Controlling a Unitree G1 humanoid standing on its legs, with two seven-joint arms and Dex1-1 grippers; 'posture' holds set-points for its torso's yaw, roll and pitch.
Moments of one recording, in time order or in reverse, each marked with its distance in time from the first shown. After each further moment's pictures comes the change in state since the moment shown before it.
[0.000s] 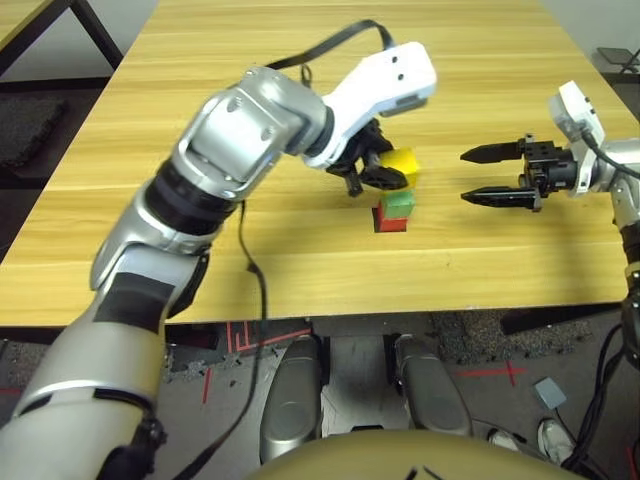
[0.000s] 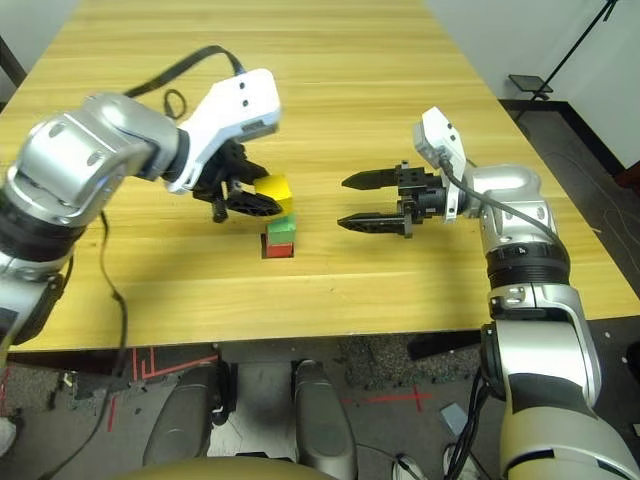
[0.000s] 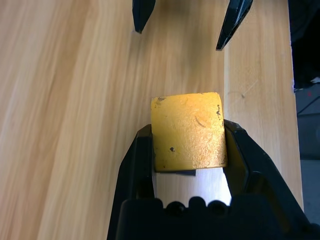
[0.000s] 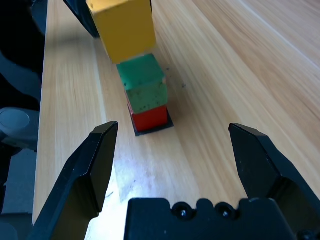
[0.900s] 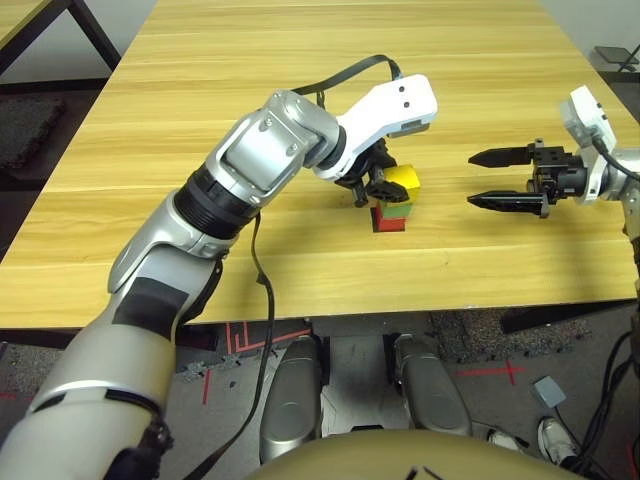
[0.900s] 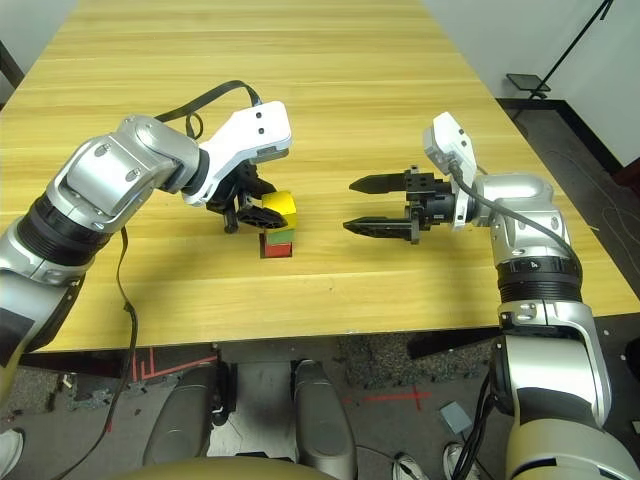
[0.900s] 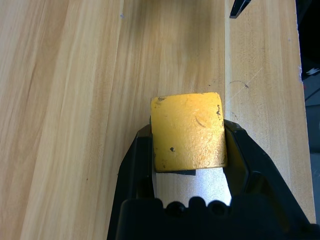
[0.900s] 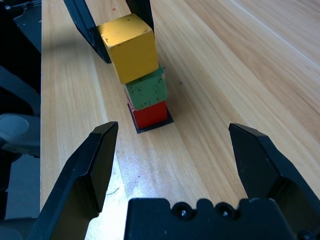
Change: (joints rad) left arm 0.043 -0.013 -0.038 0.063 0.041 -0.093 -0.019; right arm 0.069 -0.025 -0.039 -0.107 0.032 0.074 -0.038
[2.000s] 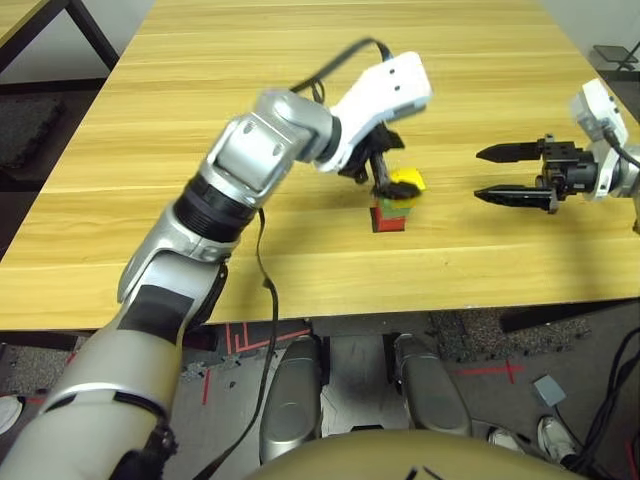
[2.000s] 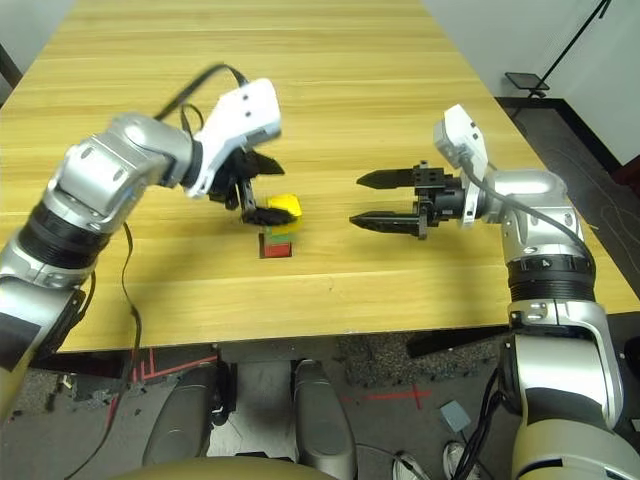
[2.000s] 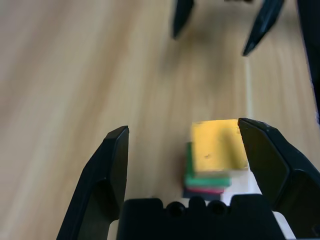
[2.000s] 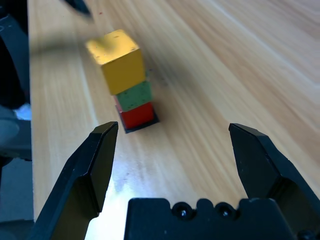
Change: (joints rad) left arm 0.078 0.049 0.283 -0.108 -0.054 -0.040 0.059; right arm -0.053 -0.046 -0.010 0.050 0.009 0.014 -0.012
